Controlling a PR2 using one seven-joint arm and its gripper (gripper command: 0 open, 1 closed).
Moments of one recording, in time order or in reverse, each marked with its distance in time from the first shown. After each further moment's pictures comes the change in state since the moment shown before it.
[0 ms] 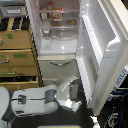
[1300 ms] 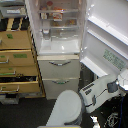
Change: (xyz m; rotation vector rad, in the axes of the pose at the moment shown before) arm 0.375 0.086 -0.234 0.150 0.051 0.061
